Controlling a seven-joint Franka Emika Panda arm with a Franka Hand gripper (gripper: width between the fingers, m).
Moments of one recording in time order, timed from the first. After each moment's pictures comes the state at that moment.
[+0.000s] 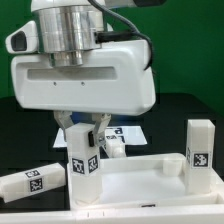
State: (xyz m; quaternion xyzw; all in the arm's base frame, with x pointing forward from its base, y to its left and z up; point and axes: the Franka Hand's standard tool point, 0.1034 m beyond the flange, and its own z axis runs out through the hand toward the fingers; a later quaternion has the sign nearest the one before) arm 0.630 -0.052 0.111 -0.91 0.40 -0.03 0.05
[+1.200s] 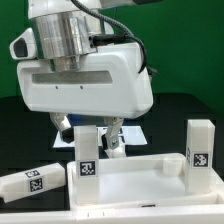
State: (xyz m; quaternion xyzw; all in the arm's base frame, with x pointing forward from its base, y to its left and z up) arm 0.624 -0.047 0.107 -0.93 0.37 -0.01 0.07
